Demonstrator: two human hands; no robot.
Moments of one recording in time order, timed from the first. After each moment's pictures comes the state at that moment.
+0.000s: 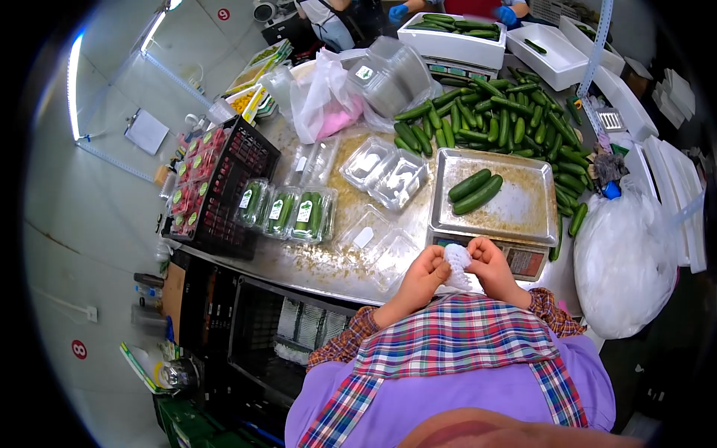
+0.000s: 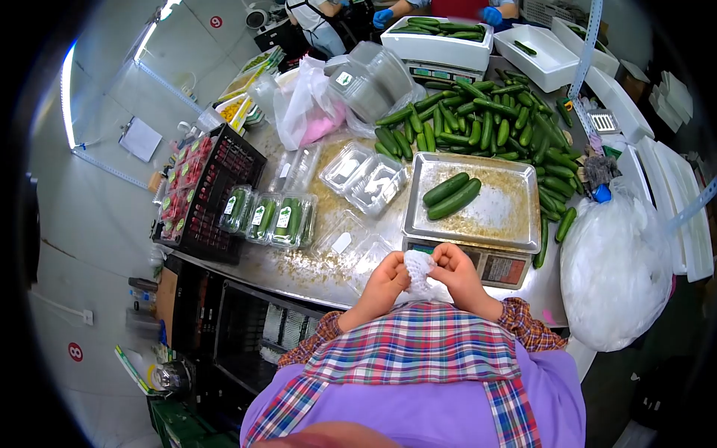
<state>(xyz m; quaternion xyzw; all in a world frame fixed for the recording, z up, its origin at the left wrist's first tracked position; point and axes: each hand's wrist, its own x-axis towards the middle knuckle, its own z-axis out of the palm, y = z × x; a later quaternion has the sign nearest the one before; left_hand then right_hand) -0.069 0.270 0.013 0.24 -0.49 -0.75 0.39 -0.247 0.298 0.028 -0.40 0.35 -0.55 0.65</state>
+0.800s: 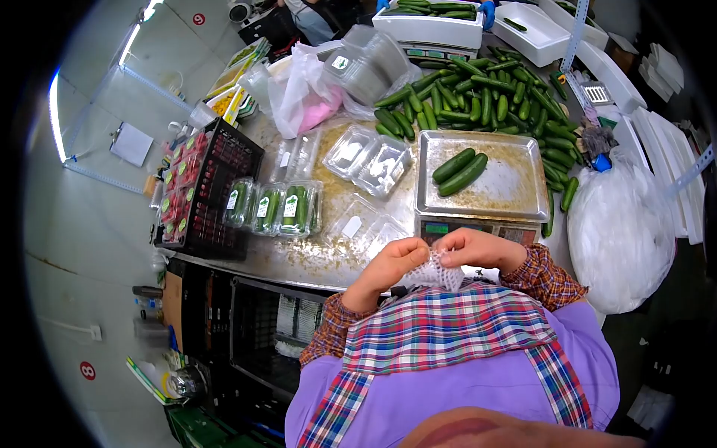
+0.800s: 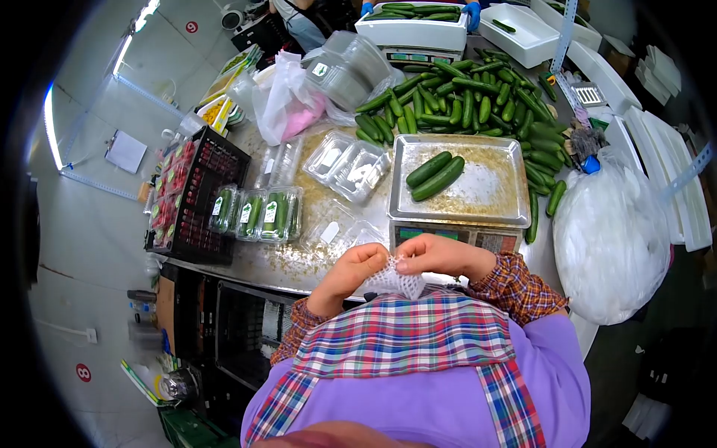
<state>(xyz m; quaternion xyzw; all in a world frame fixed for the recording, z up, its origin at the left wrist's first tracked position) -0.035 0.251 0.044 0.24 -0.55 -0.77 0.22 -0.257 0.272 0.050 -0.50 0.24 -0.25 0.79</state>
